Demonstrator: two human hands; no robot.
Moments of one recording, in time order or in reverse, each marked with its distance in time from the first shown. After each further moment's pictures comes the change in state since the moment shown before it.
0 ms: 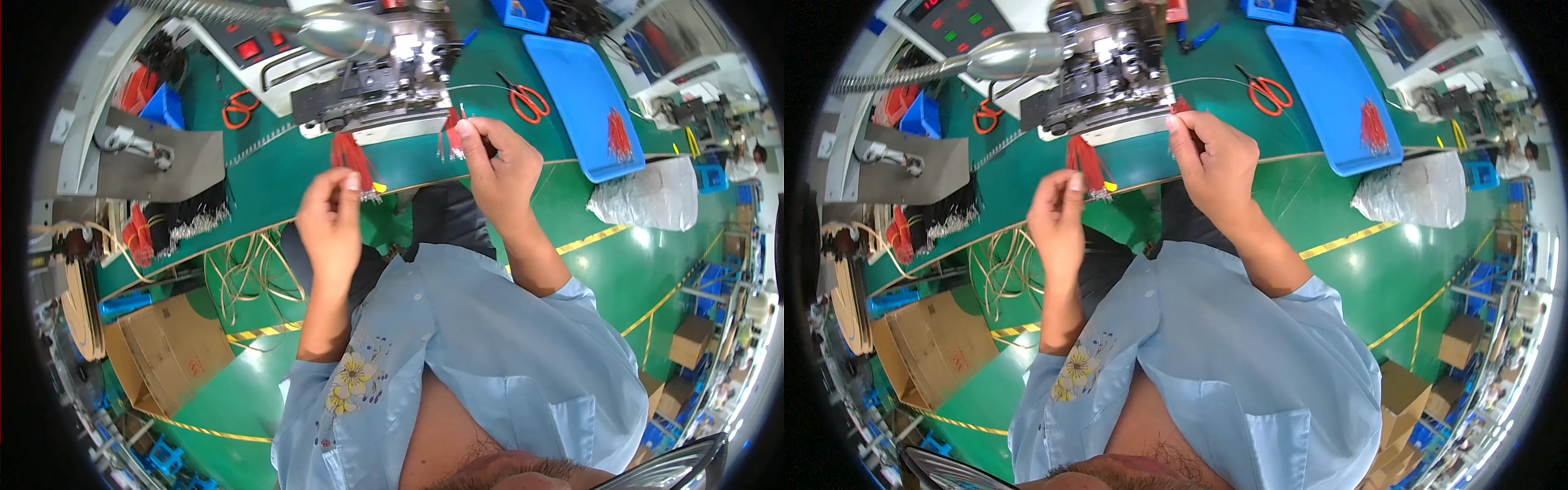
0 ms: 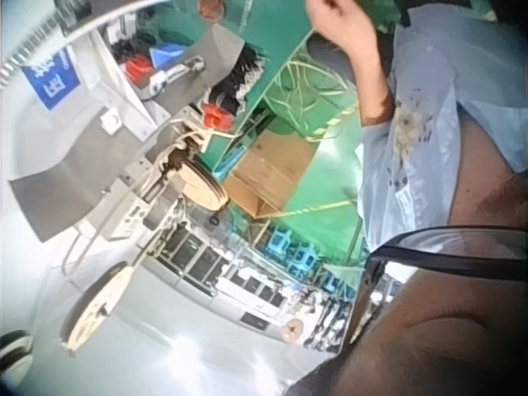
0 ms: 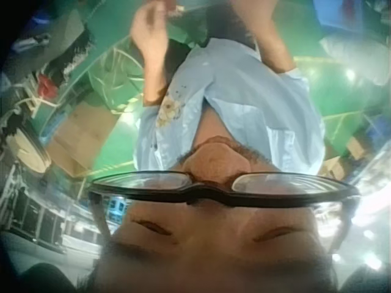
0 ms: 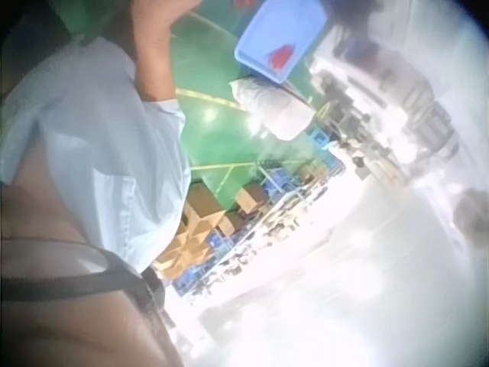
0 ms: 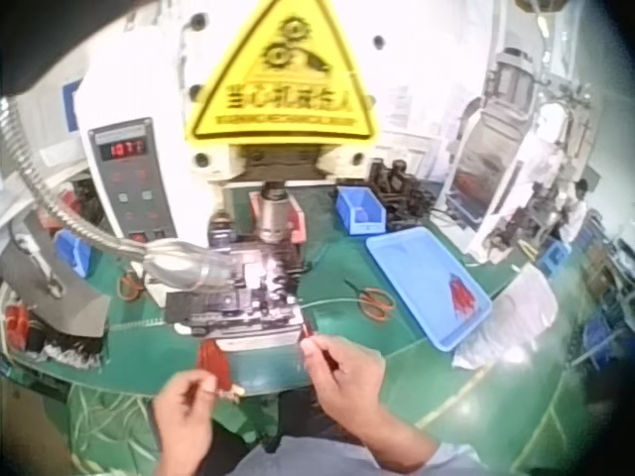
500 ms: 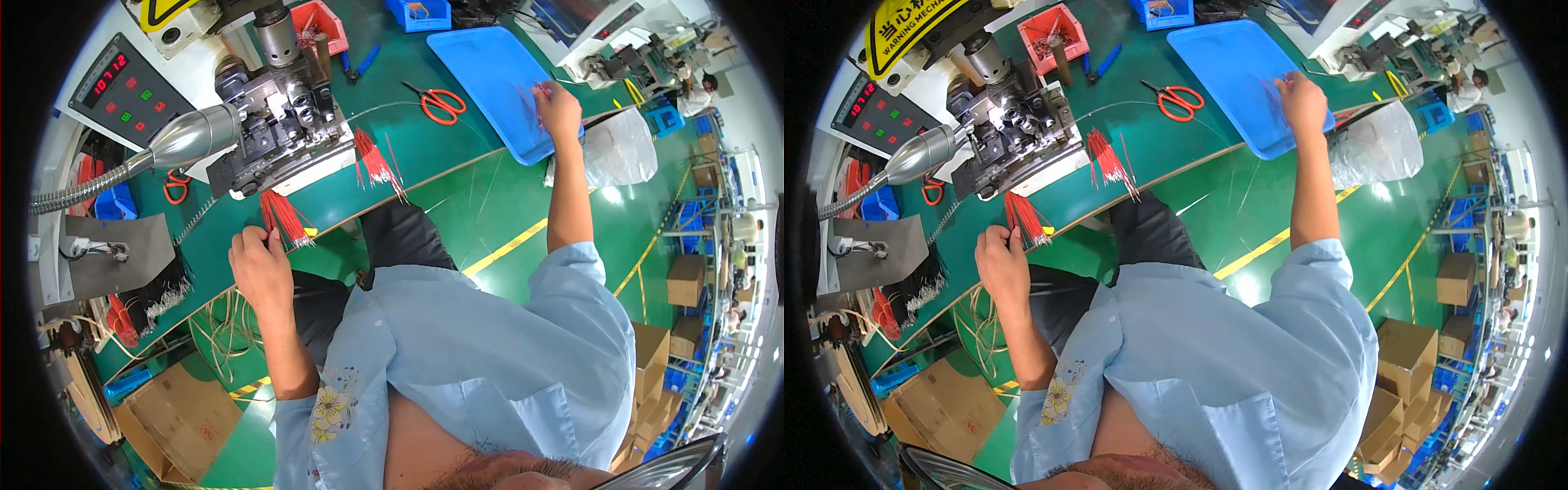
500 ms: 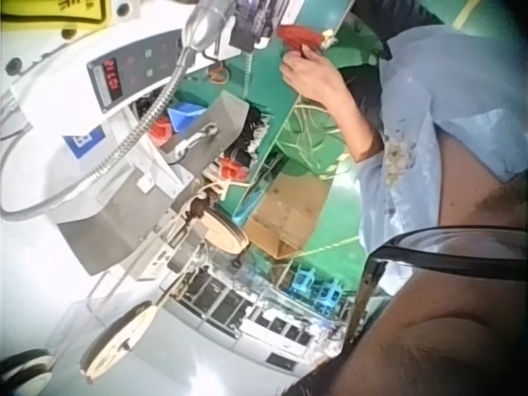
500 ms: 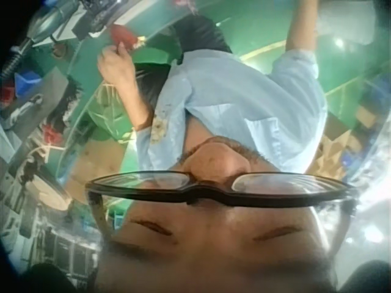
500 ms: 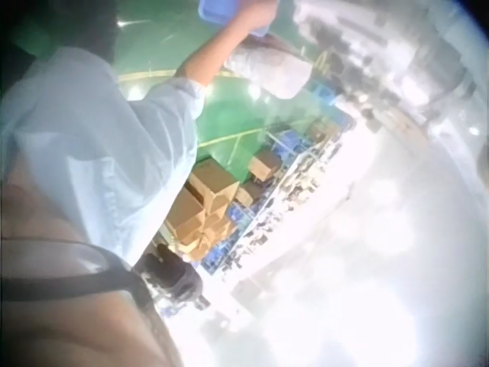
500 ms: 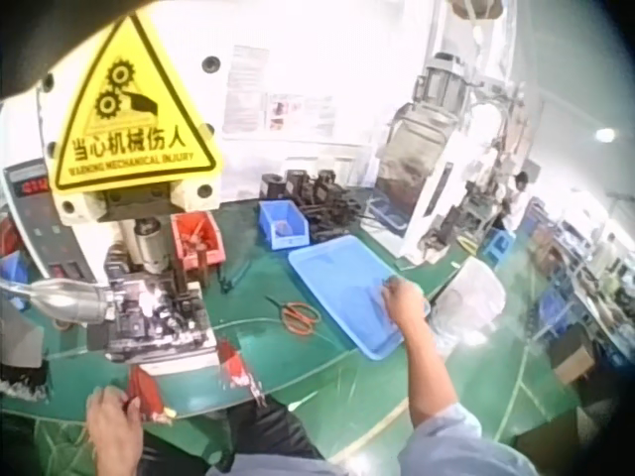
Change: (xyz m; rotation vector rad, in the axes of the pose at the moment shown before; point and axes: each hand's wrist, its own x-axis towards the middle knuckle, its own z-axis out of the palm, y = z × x) left_hand 0.021 -0.005 -0.005 0.947 -0.030 0.174; right_hand 0.094 0.214 -0.223 -1.011 0.073 0.232
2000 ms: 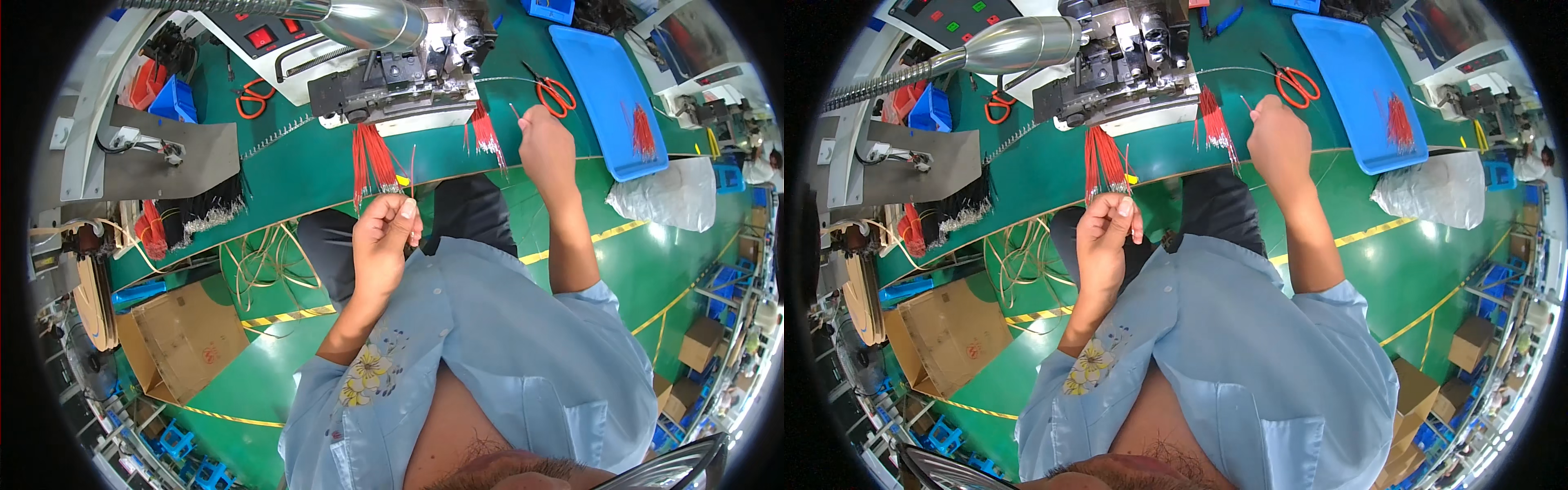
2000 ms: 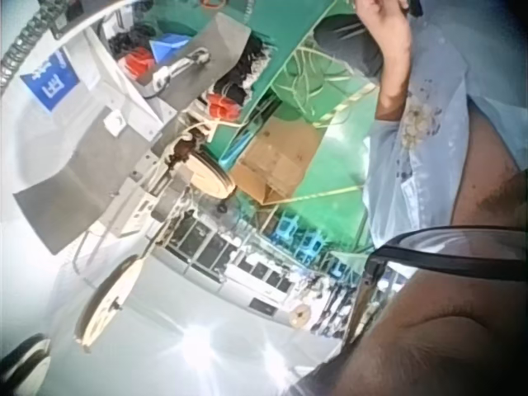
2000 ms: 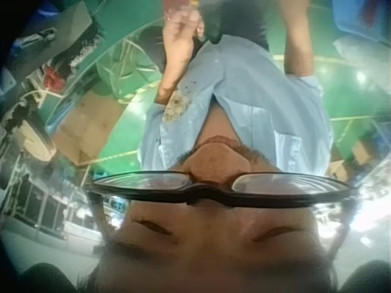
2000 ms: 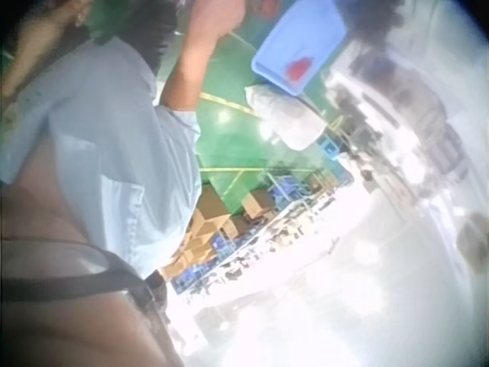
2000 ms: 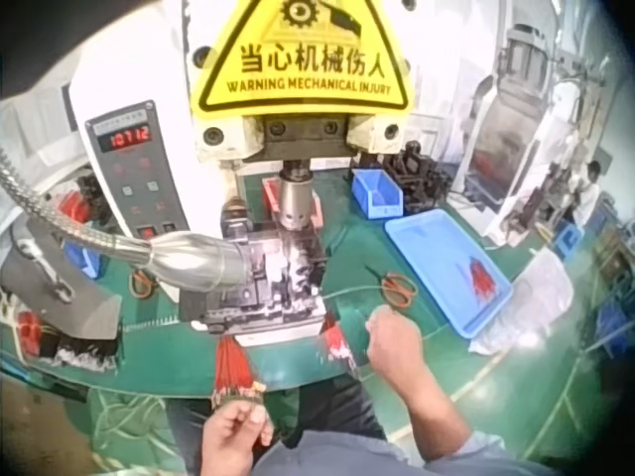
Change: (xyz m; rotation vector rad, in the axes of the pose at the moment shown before) left_hand -0.054 0.026 -0.001 -1.540 -0.347 -0.379; right_hand -0.136 -0.213 0.003 0.278 -0.324 -0.272
